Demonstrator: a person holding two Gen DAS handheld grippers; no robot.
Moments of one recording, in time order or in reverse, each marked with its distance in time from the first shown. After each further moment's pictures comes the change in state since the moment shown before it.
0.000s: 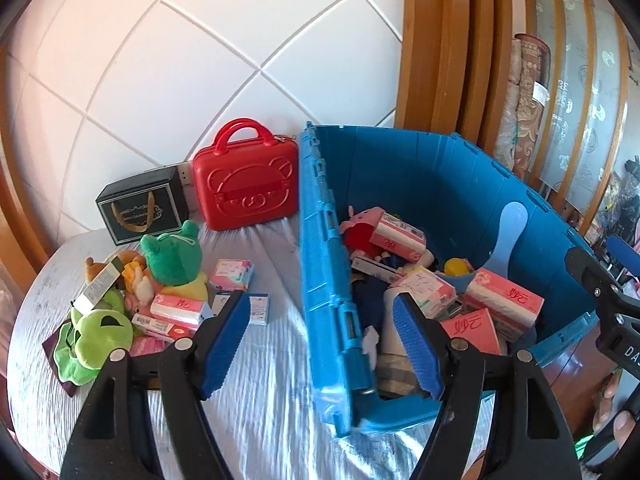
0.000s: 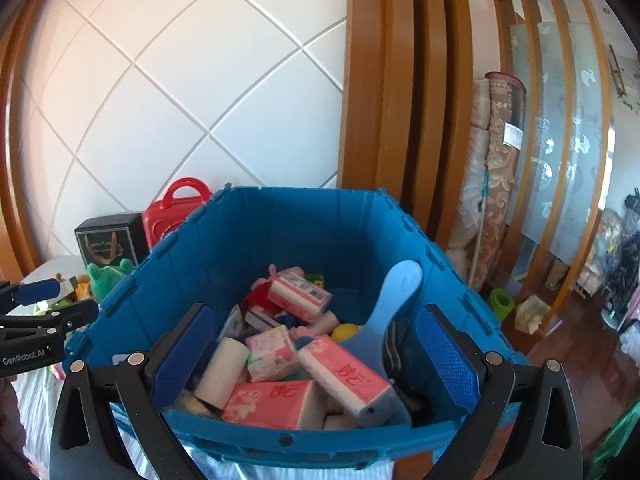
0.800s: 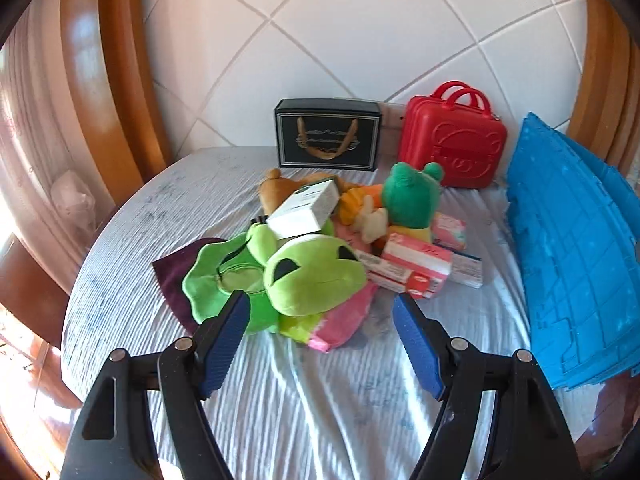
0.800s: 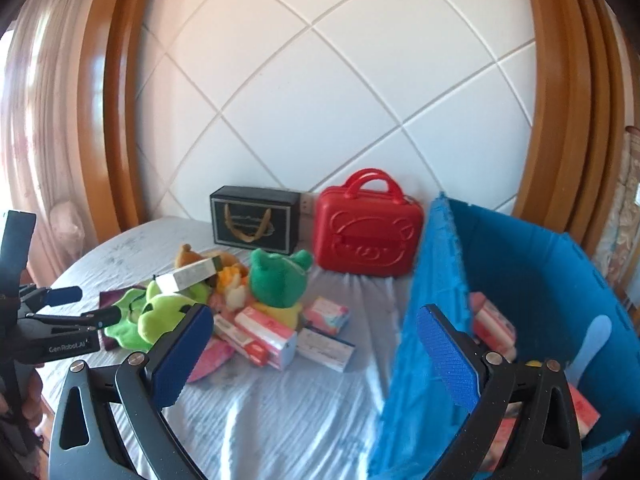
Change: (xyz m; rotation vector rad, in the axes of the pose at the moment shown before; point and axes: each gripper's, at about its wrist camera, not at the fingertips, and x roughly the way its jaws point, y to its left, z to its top) left arm -0.019 0.315 -0.081 -0.256 0.133 0.319; right arm 0.011 0.289 0.009 -0.210 0.049 0.367
